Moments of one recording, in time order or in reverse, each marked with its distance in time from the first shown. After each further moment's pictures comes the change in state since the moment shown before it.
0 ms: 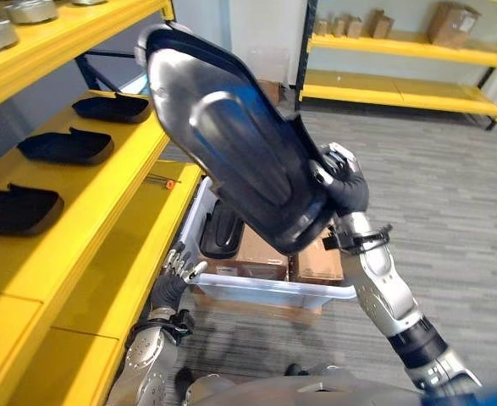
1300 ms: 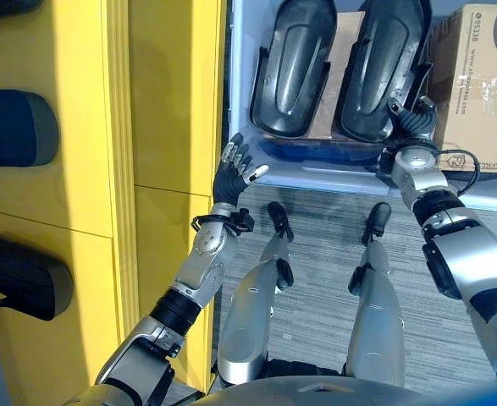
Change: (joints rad) left arm -0.650 -0.055 -0.192 0.060 0.027 -0.092 0.135; right arm -0.792 -0.173 -0.183 1.282 -0.107 0.157 -0.283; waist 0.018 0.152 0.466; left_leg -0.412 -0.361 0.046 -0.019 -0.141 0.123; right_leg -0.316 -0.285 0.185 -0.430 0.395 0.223
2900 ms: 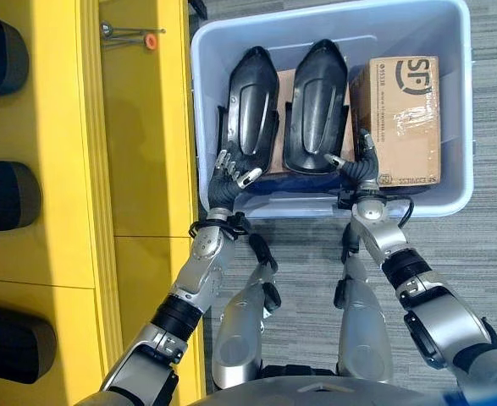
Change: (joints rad) left arm 0.039 -0.039 0.057 0.010 0.007 0.020 0.004; right arm 0.386 0.162 0.058 -0.448 -0.164 0.011 -0.013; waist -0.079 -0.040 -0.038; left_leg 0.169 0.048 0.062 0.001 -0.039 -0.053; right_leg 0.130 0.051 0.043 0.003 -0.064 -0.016
